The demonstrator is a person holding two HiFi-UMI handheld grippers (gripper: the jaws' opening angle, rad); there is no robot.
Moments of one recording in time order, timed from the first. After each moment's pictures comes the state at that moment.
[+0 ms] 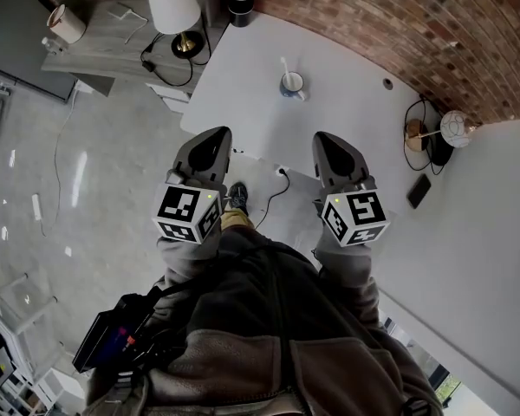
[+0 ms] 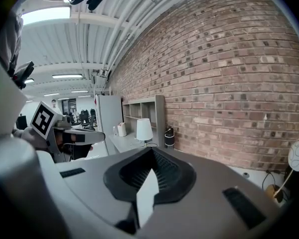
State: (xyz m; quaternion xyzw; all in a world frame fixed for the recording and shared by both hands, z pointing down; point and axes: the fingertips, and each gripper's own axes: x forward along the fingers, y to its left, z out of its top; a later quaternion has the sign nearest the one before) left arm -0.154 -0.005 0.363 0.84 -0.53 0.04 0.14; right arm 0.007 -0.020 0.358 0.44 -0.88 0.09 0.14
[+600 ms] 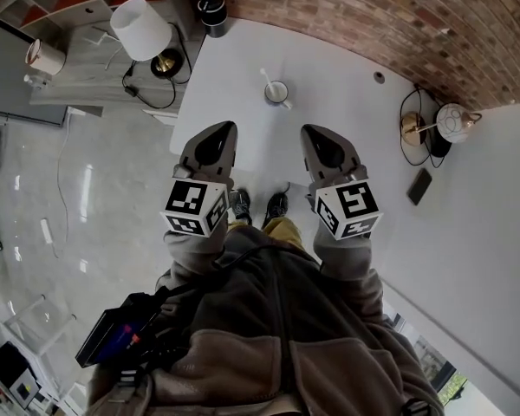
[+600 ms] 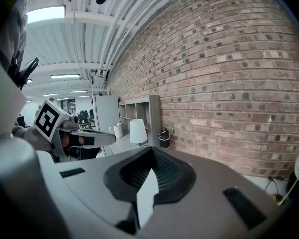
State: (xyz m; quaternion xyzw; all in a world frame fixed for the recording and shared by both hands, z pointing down) left arm -0.104 -0.092 0.368 0.85 -0.50 0.05 0.14; right arm 0.022 -0.090 0.361 0.44 -0.88 0.09 0.14
